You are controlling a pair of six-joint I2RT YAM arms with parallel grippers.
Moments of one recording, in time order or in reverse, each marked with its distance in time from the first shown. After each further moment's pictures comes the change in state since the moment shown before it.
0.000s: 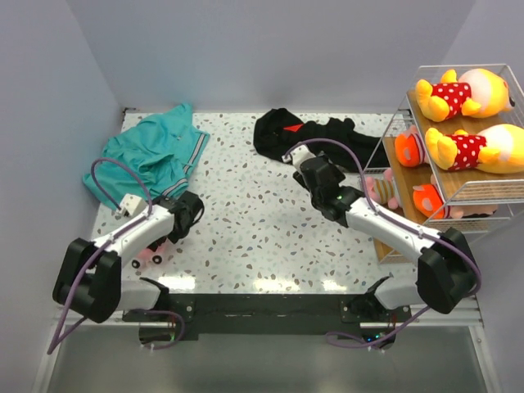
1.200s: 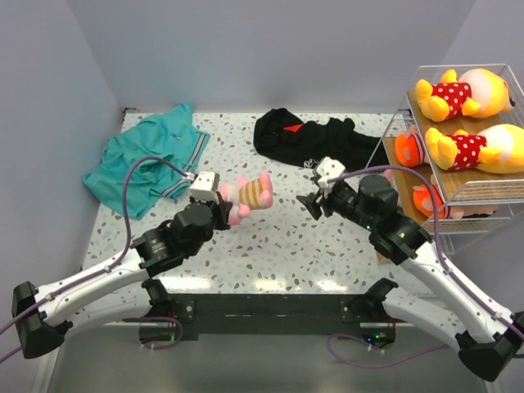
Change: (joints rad) left arm -0.568 -0.439 -0.025 0.875 0.415 1.240; right arm 0.002 -0.547 -0.054 -0.113 -0.792 0.151
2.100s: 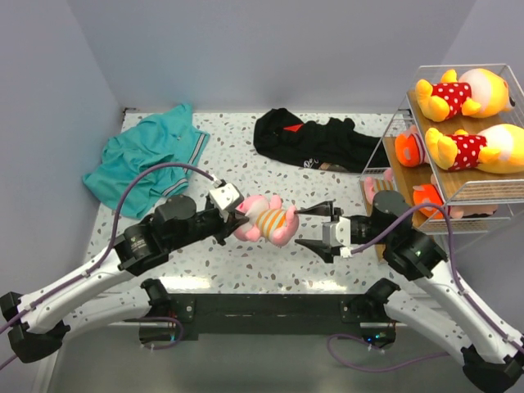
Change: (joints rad) left arm 0.006 -0.055 0.180 -0.142 0.612 0.478; right arm 0.000 -0.167 -0.071 -0.101 -0.649 -0.515
